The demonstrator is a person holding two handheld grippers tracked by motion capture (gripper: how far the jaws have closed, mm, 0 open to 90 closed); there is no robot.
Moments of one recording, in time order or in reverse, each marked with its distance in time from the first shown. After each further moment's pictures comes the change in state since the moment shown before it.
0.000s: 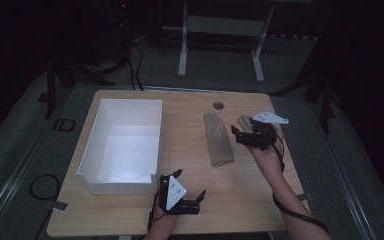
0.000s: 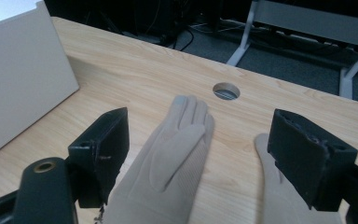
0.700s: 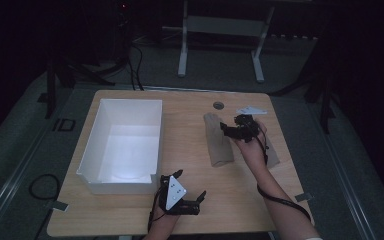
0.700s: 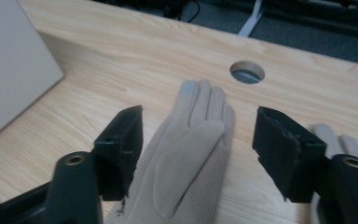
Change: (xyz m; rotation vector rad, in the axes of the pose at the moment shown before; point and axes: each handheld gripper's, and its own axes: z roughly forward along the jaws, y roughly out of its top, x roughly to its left) left arm 0.000 0.000 0.000 -0.003 -0.019 -0.005; right arm 0.002 -0.005 0.068 0.116 0.022 0.050
